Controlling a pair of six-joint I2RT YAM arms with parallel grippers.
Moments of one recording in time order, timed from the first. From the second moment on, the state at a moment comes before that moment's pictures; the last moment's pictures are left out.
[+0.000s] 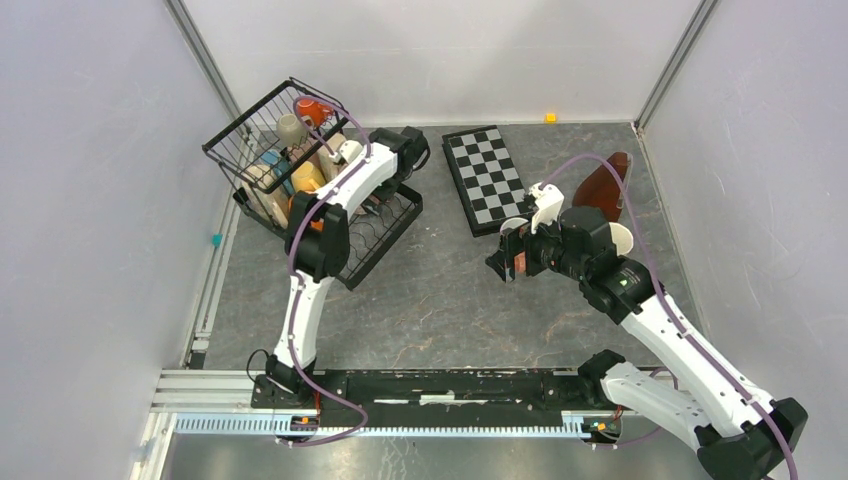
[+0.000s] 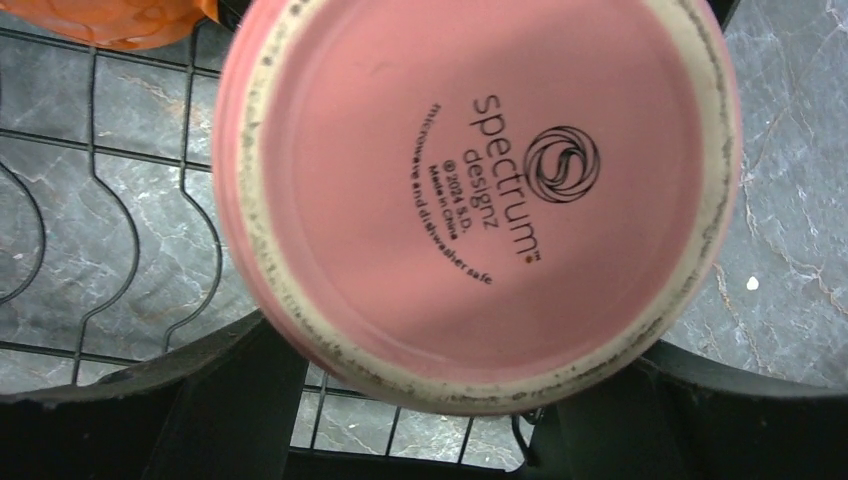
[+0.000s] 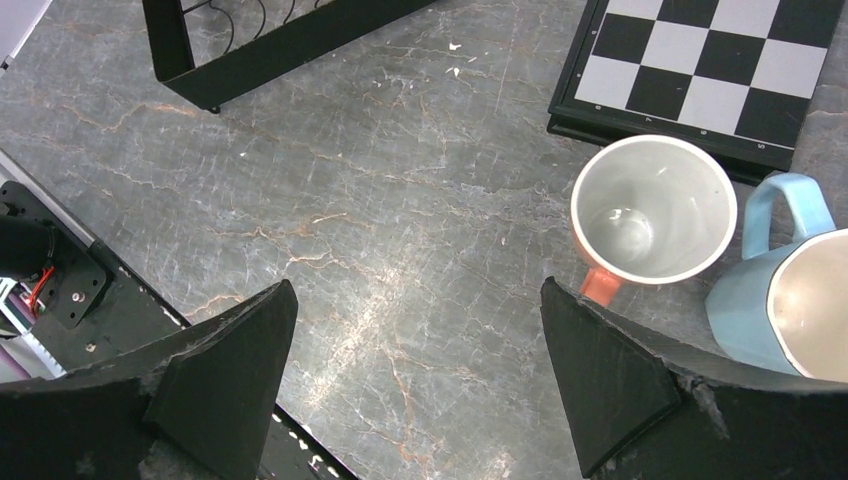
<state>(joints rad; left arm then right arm) -0.48 2.31 2.11 -1.30 -0.70 -1.64 0.56 0.87 0.85 -0.47 -0.18 0.18</state>
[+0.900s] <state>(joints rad) -0.47 2.05 1.77 -1.12 -0.69 -1.47 0.56 0.87 0.79 -0.41 -0.18 0.21</state>
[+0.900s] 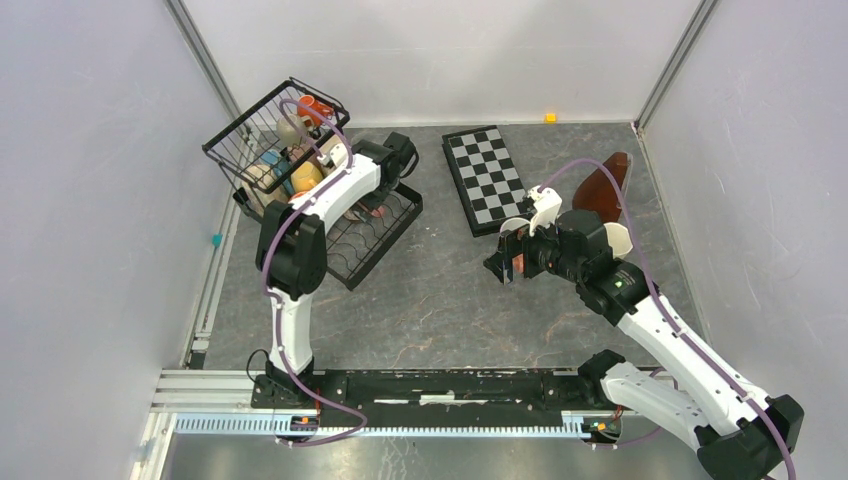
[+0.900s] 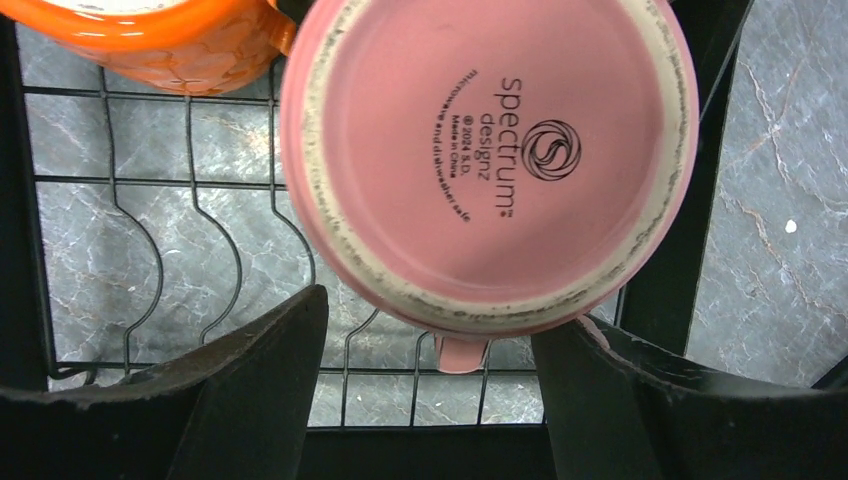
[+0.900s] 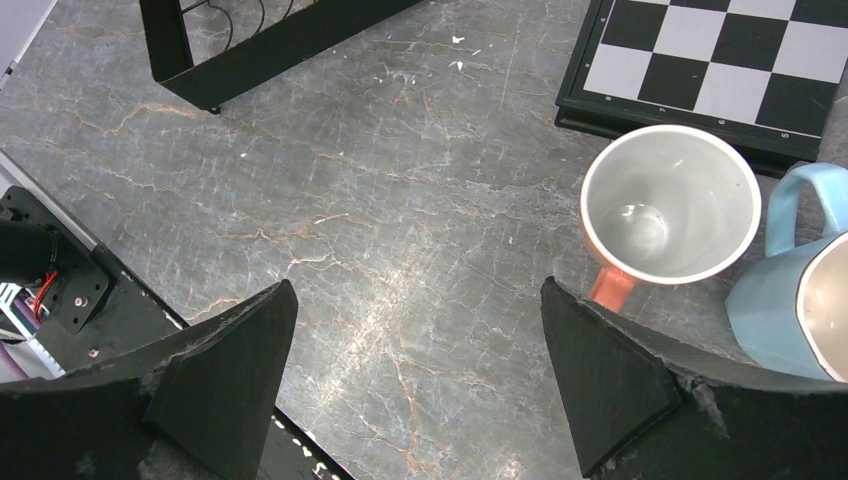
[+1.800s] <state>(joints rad) -0.45 2.12 1.75 -0.97 -0.62 -1.36 0.56 0.87 0.77 -0.40 -0.18 0.21</state>
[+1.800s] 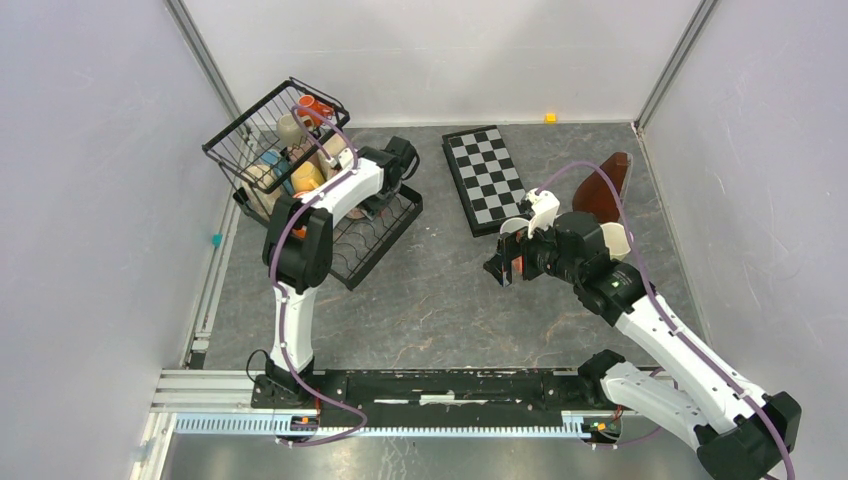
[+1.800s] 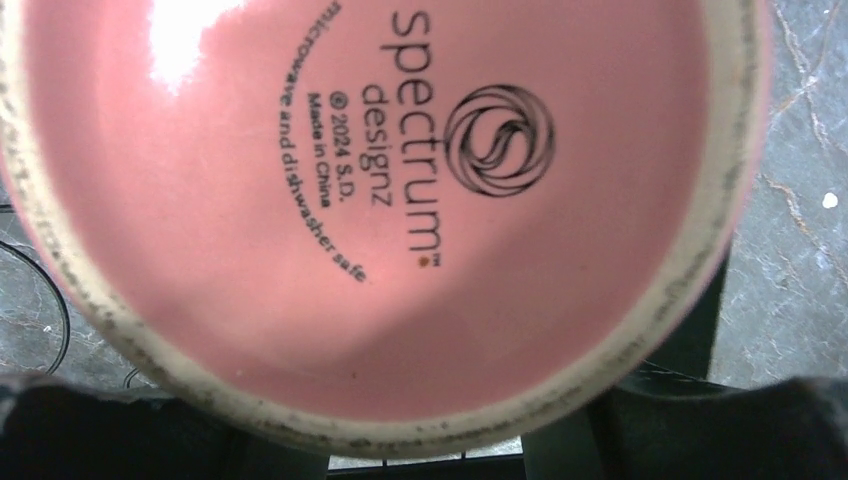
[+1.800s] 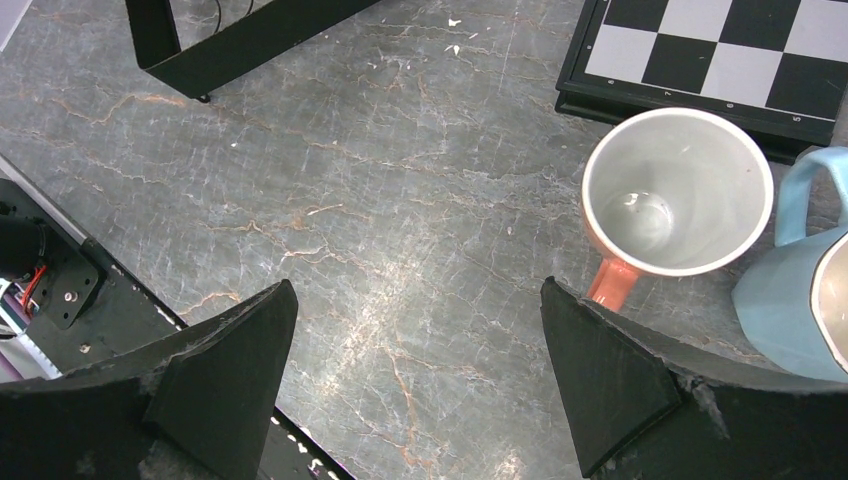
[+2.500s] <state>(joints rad) -0.49 2.12 1.70 -0.90 -0.63 -1.26 0.56 0.88 0.75 -0.38 -0.18 0.21</state>
